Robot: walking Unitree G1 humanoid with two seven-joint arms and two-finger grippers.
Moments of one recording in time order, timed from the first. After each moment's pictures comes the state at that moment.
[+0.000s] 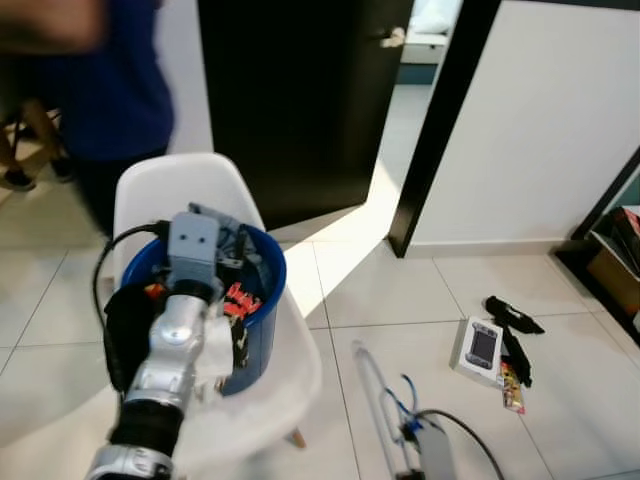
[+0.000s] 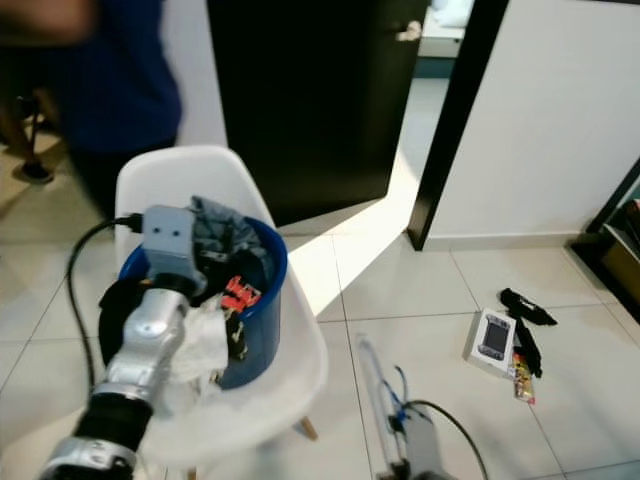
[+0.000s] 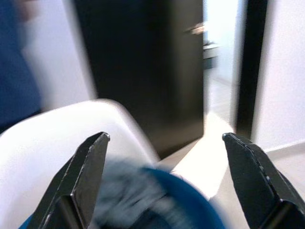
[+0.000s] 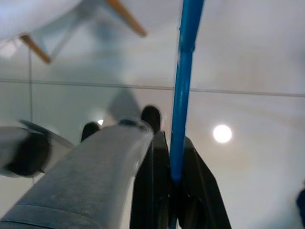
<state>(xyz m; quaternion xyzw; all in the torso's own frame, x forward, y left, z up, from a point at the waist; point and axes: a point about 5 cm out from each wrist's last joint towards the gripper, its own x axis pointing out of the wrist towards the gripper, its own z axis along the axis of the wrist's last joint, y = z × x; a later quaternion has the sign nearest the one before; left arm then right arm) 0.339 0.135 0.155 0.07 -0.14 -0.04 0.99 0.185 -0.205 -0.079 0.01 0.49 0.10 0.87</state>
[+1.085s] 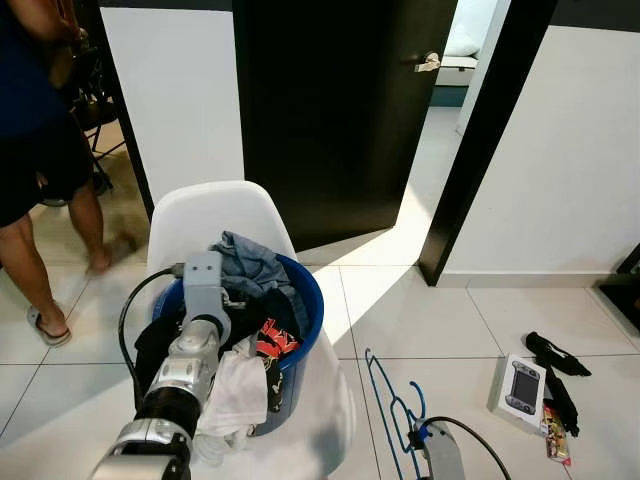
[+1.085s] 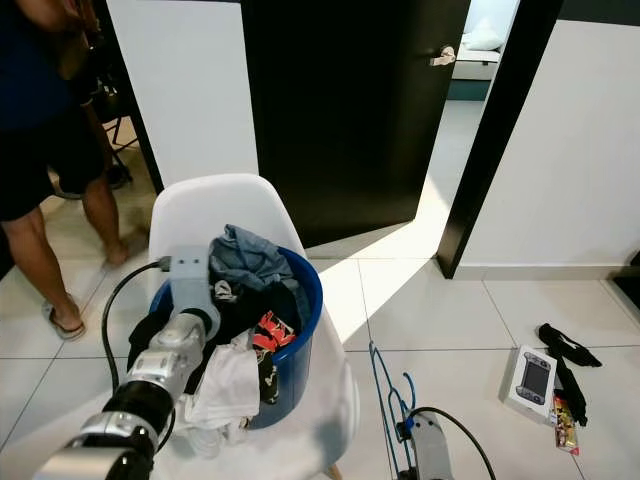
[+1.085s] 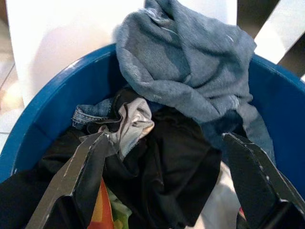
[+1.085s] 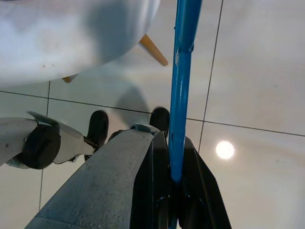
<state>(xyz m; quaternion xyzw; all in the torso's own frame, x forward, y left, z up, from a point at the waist) 0.351 0.166 0.072 -0.05 0.17 0.06 0.98 0.185 -0.198 -0.080 0.01 0.48 0.11 0.87</state>
